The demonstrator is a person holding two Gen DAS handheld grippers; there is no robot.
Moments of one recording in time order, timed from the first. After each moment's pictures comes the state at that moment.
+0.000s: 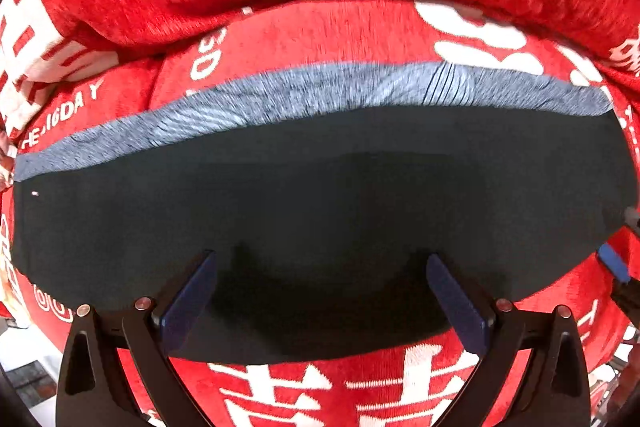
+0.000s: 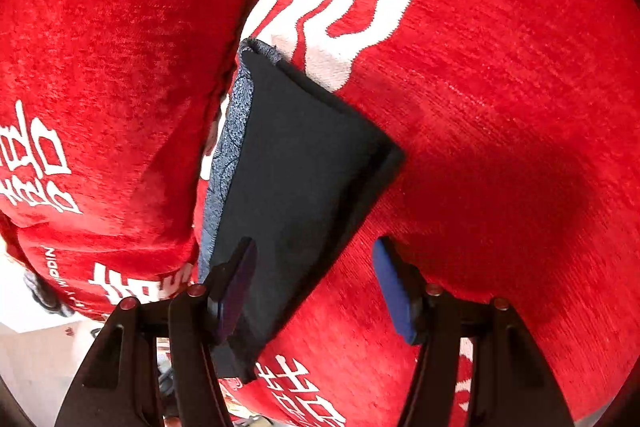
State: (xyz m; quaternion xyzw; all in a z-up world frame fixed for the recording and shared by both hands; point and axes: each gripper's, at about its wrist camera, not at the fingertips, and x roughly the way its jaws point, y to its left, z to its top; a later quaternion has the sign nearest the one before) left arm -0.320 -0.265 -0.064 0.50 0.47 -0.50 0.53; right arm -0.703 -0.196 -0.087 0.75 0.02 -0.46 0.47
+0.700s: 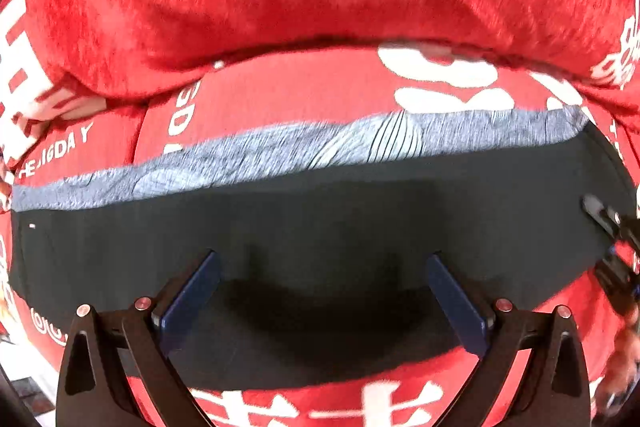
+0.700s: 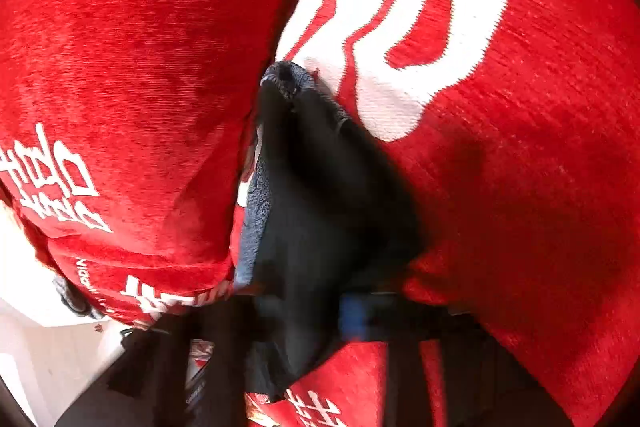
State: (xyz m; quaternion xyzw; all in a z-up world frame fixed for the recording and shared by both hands) left arm -0.352 -0.291 -0.047 0.47 0.44 -0.54 0.55; right arm -0.709 -0.229 -0.098 0.74 -0.05 -0.42 0.52
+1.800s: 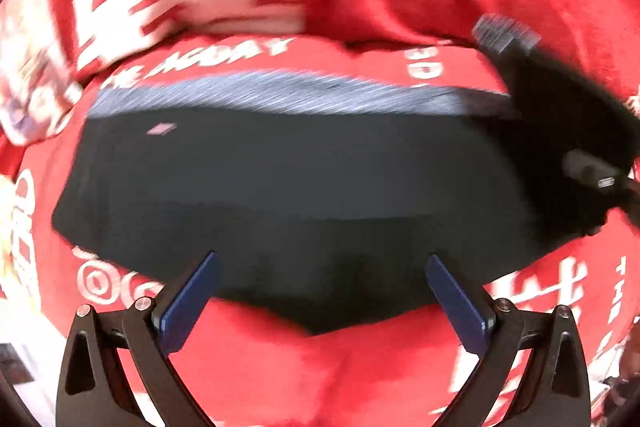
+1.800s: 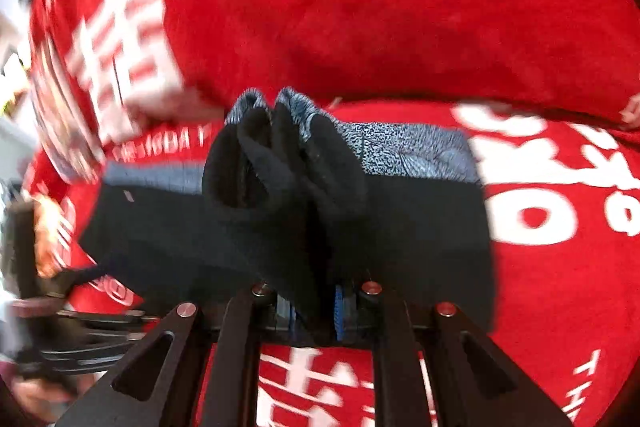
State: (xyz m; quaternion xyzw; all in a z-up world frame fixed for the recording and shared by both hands) left arm -0.088 -0.190 -0.028 0.43 0.46 -0.51 0.59; right arm -0.344 -0.216 0.008 0.42 0.37 -0.47 0.68
